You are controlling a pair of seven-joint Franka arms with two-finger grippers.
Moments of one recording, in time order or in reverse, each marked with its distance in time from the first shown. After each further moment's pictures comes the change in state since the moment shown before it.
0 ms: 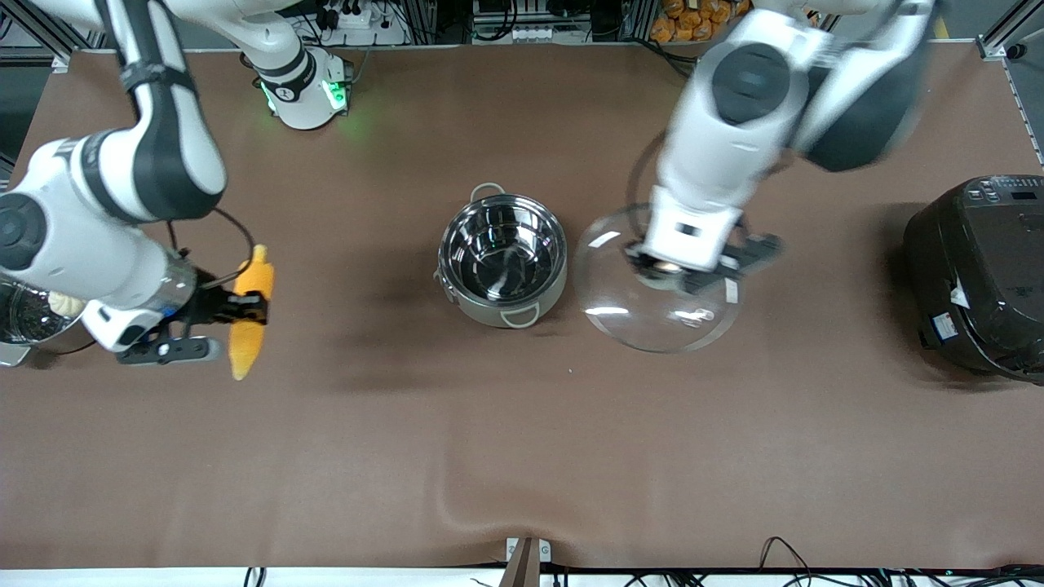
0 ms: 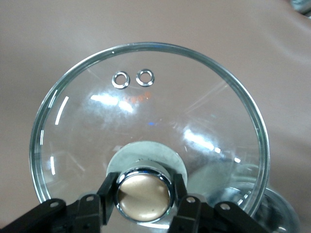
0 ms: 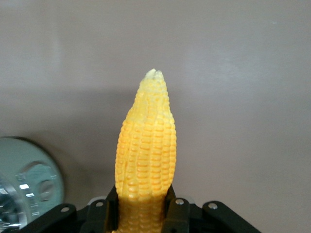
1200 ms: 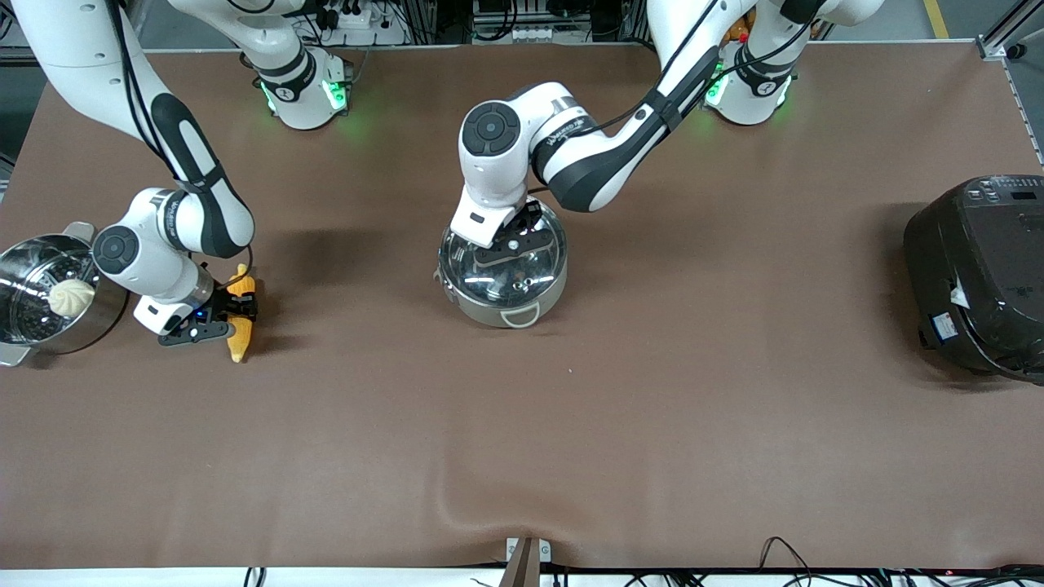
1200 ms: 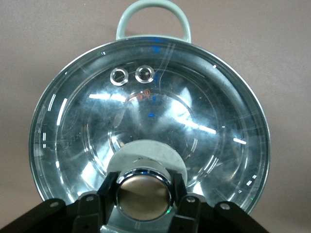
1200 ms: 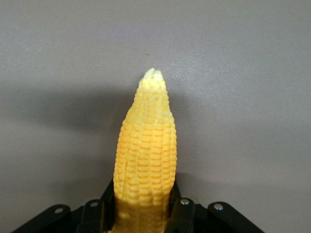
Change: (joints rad) left arm -0.434 0.332 -0.012 0.020 0.003 0.295 -0.332; right arm -0.262 0.138 -0.006 -0.609 -0.070 0.783 -0.453
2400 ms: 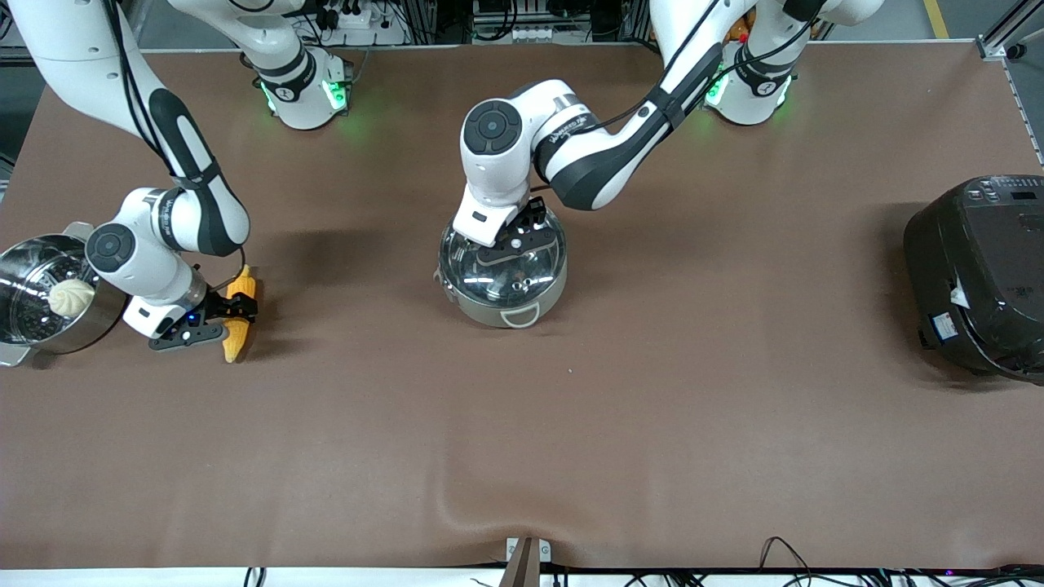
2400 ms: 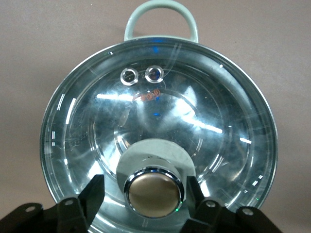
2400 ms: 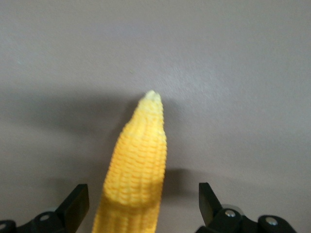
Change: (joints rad) left arm 0.007 -0.011 -0.002 -0.008 0.000 -0.016 0.000; right arm -0.010 -0.004 -0.014 0.003 -0.080 0.041 0.006
